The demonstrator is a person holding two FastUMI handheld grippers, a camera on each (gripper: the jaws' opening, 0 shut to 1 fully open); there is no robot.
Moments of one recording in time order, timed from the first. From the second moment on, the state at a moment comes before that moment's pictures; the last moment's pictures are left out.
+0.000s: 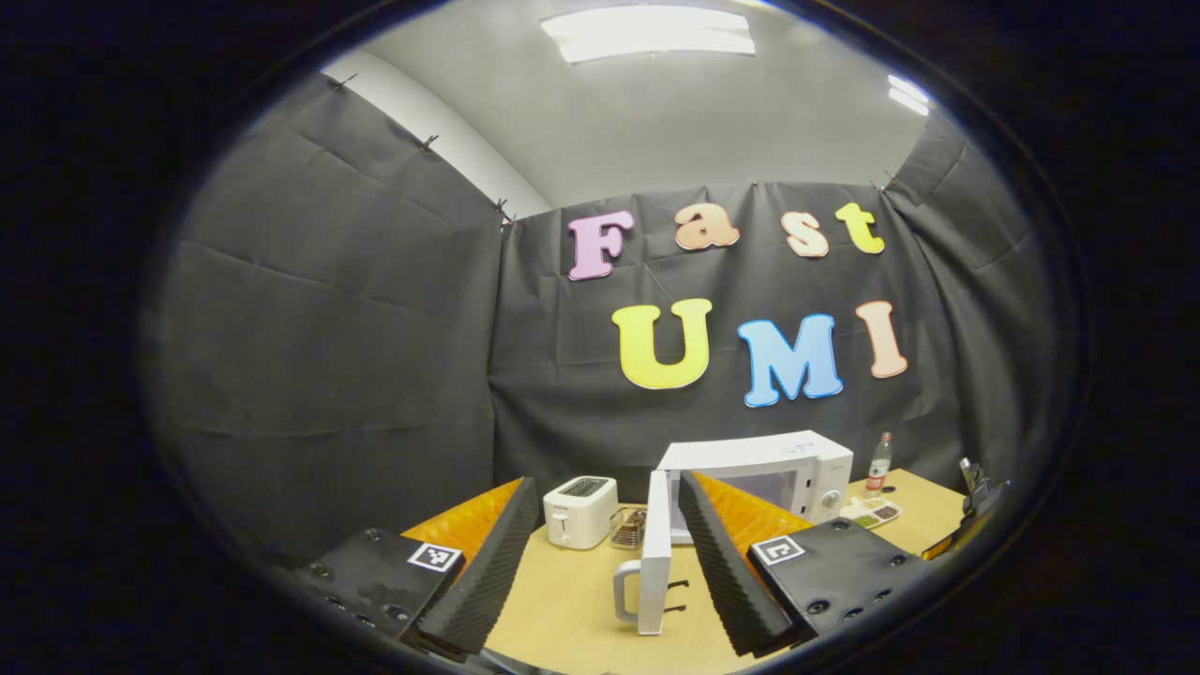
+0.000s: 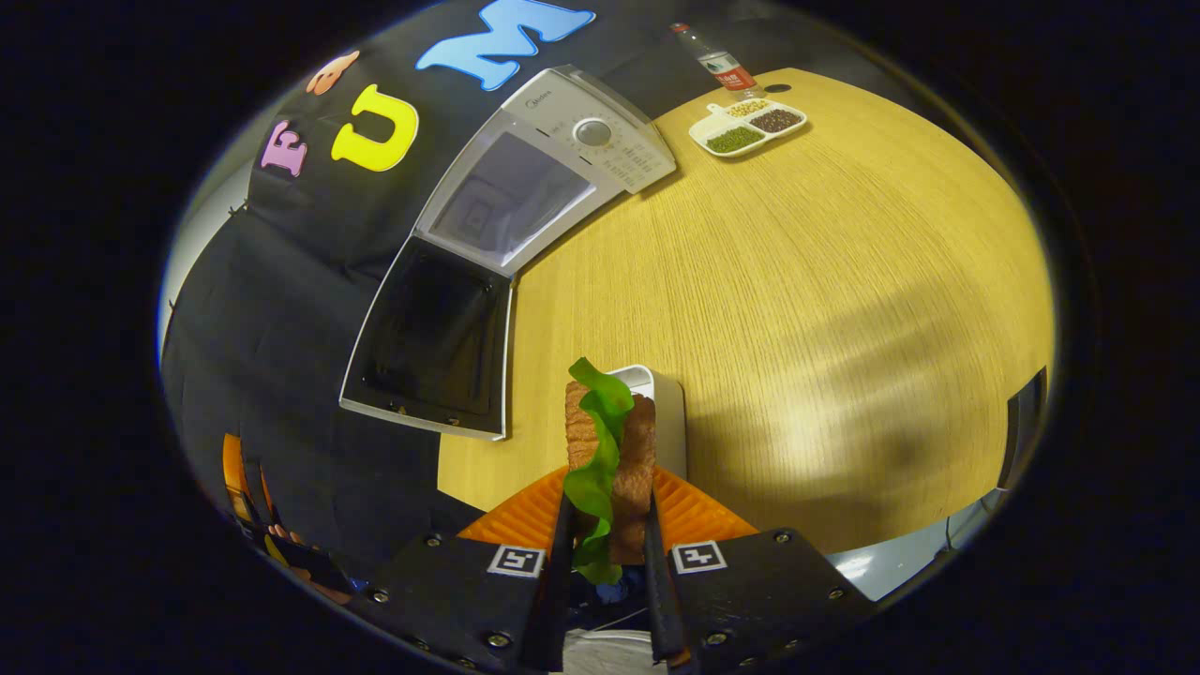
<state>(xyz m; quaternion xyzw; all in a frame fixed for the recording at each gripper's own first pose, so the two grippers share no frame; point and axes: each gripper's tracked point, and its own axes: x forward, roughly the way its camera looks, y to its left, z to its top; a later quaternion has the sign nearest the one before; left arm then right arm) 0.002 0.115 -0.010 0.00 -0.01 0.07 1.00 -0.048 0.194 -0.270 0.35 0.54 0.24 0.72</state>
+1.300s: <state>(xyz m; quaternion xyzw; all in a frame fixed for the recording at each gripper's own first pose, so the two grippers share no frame) 0.134 0.227 -0.045 -0.01 0.00 0.05 1.00 0.150 0.338 -0.206 0.41 0.36 0.17 0.82</state>
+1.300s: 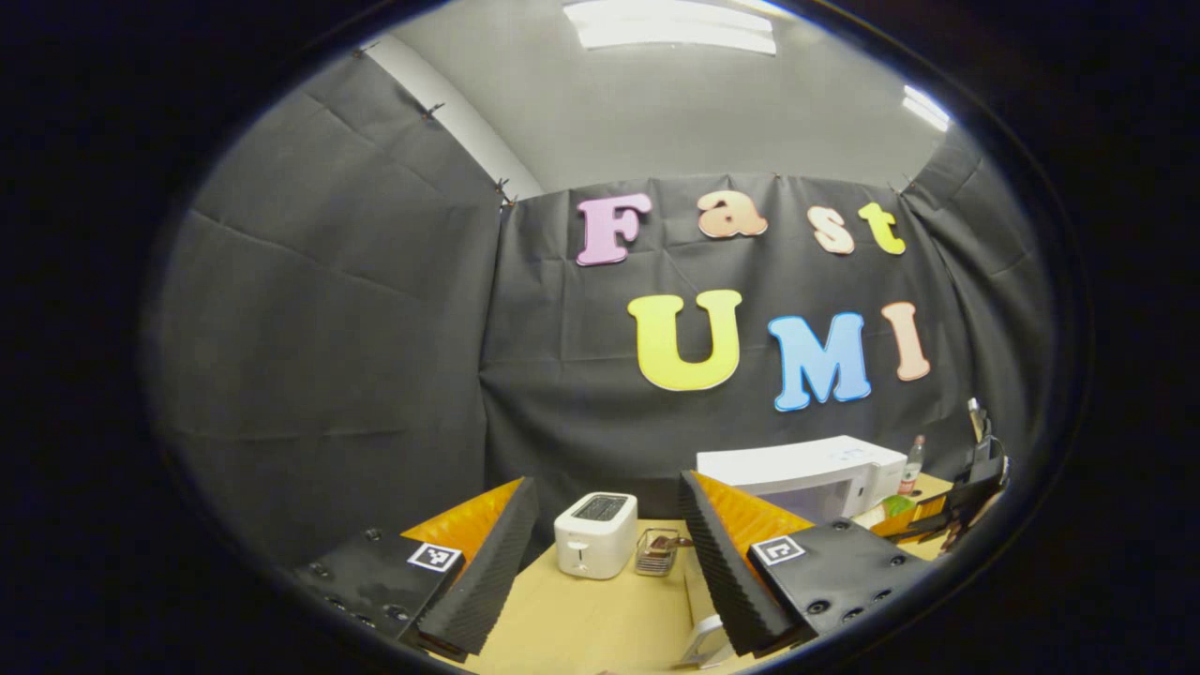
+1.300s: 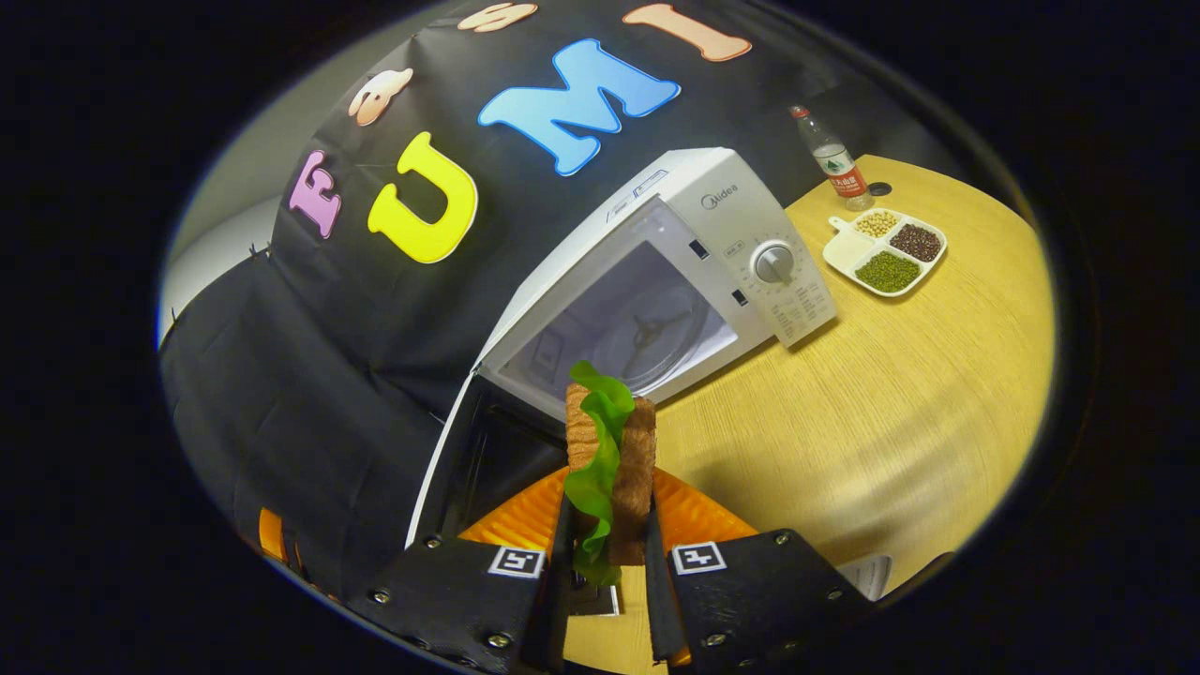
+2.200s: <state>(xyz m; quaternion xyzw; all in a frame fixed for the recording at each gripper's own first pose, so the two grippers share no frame) 0.178 0.266 -0.079 0.01 0.05 0.06 1.00 0.286 0.394 -0.248 0.44 0.28 0.10 0.85</state>
